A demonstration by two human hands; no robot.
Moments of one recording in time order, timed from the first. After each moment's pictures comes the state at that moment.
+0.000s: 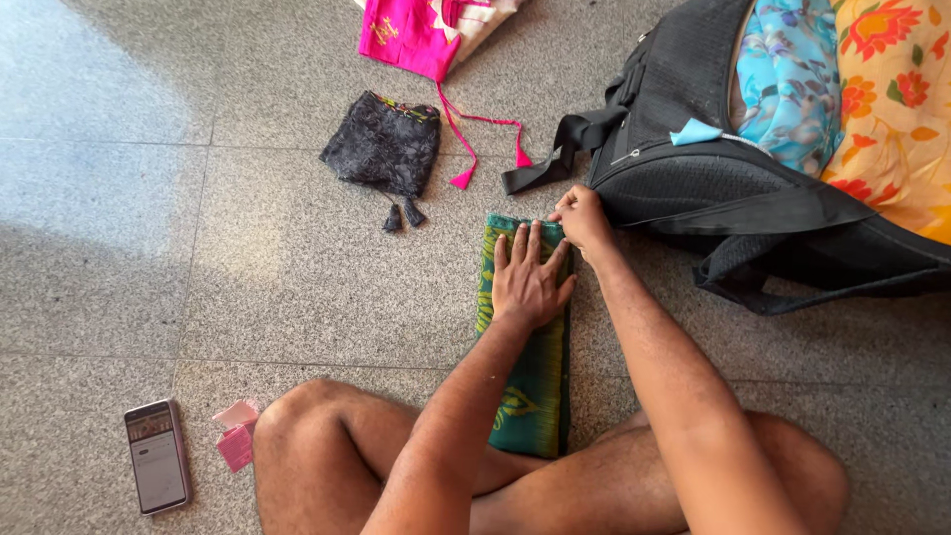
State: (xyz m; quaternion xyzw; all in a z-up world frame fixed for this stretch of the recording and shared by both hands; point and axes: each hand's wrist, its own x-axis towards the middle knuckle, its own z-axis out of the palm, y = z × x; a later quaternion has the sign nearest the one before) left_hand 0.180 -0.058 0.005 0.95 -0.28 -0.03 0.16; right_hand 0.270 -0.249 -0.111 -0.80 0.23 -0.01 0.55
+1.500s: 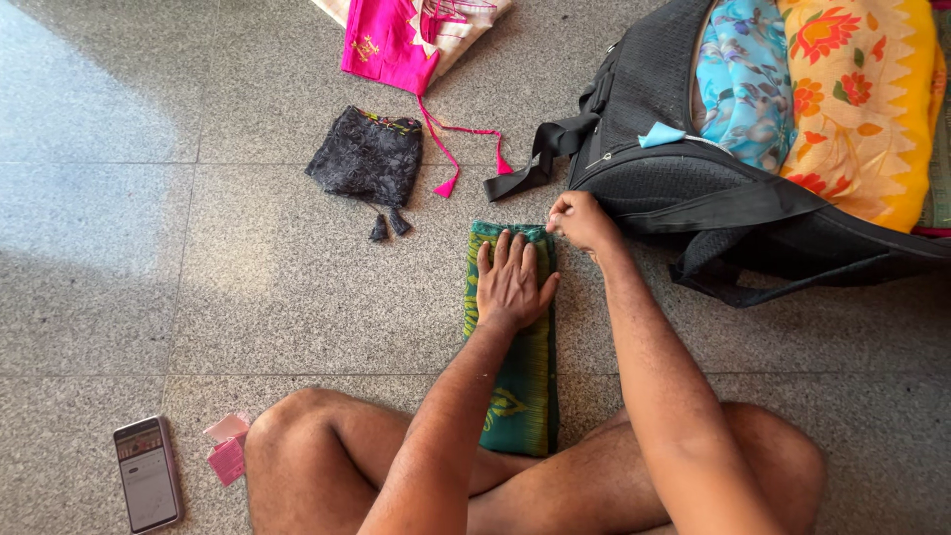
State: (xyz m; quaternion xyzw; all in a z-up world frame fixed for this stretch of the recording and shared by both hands) left_hand 0.181 -0.058 -0.001 0.95 -0.26 -0.04 0.17; right_hand 0.246 -0.264 -0.035 -0.82 0.16 0.09 0.54
